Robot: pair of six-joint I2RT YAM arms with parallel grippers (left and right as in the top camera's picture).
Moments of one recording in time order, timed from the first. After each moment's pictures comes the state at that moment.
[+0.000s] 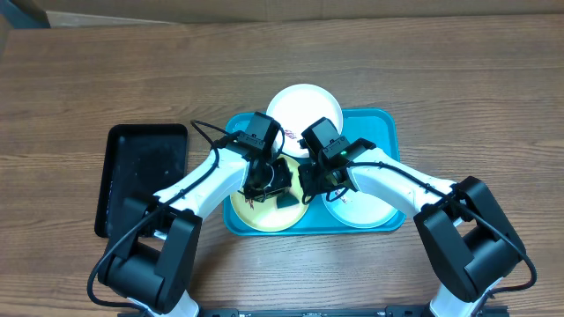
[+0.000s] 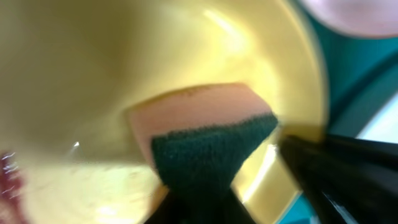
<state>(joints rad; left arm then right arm) -0.44 1.79 1.05 -0.67 0.28 -0.67 0.61 1.87 1.12 -0.53 -0.20 0.38</state>
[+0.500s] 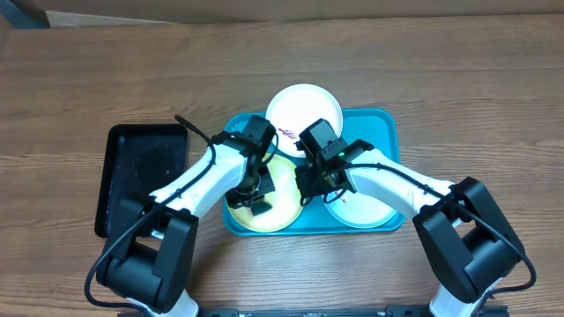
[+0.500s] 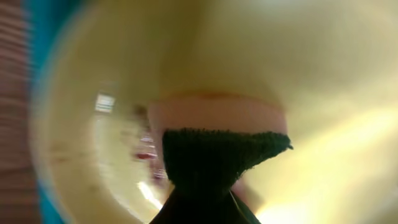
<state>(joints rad) -0.41 1.79 1.09 -0.90 0.00 -0.78 0.62 1.87 1.12 -0.52 -0.23 0.38</state>
